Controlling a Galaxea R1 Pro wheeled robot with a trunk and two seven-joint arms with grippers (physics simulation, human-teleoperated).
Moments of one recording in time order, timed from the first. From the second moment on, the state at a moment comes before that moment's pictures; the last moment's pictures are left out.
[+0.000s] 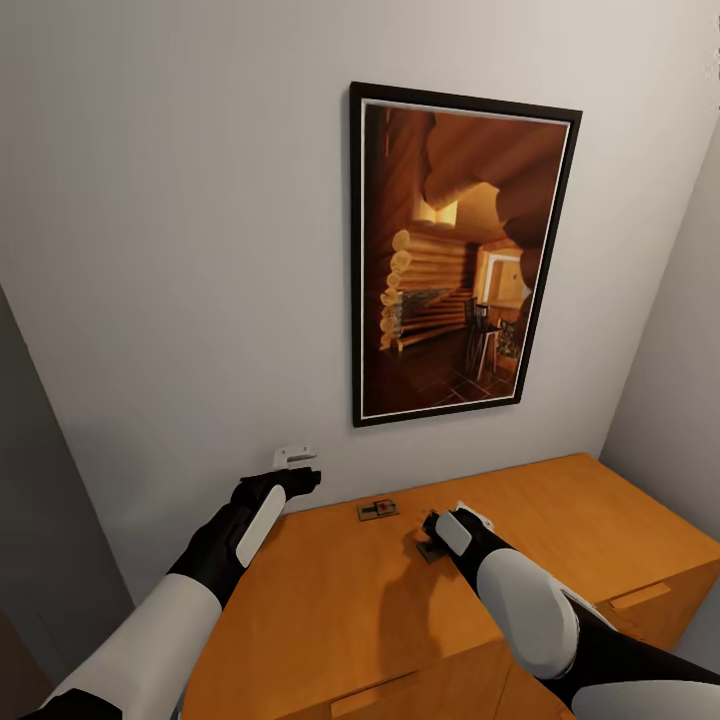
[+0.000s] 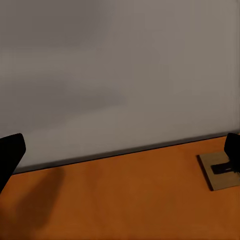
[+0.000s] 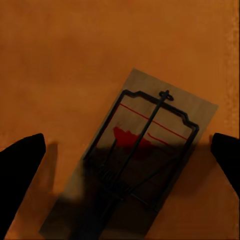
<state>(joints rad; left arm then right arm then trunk) -0.75 -0.08 -0.25 -0.89 0.44 0.56 0.31 -0.94 0.17 -0.61 -0.16 -0.01 0.20 -0.38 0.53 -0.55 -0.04</state>
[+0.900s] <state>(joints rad) -0.75 -0.08 -0.25 -0.89 0.44 0.56 0.32 -0.91 0.17 -0.62 -0.21 -0.01 0.20 -0.39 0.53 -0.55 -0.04</state>
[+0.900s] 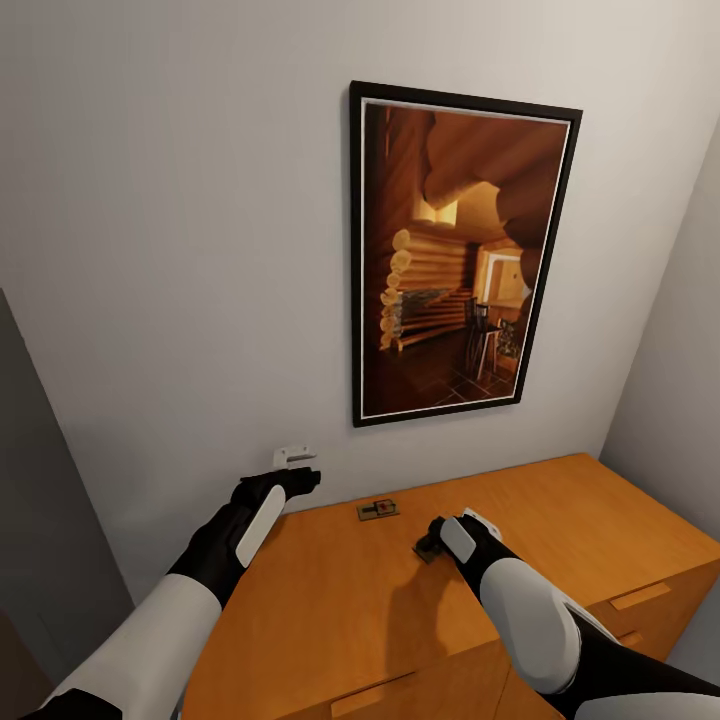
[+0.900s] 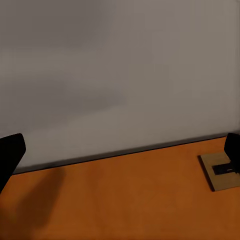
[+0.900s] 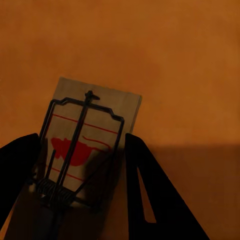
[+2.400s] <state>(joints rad) -0.75 -0.09 -0.25 -0.89 0.41 0.56 0.32 -0.91 0.17 -0.61 -0.16 -0.01 0.20 -0.38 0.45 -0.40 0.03</state>
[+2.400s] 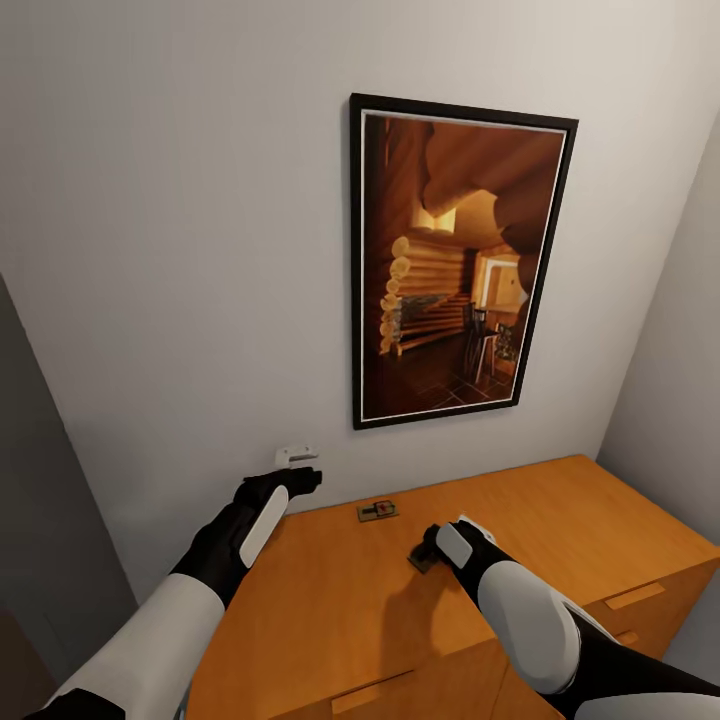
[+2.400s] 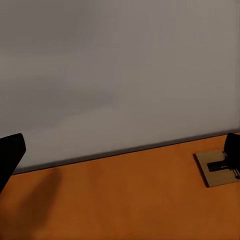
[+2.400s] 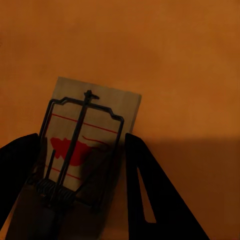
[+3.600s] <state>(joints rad) -0.75 -0.09 -0.25 -0.89 0.41 0.56 0.32 -0.92 0.17 -0.61 -0.16 -0.01 0.20 -0.44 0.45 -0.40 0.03</state>
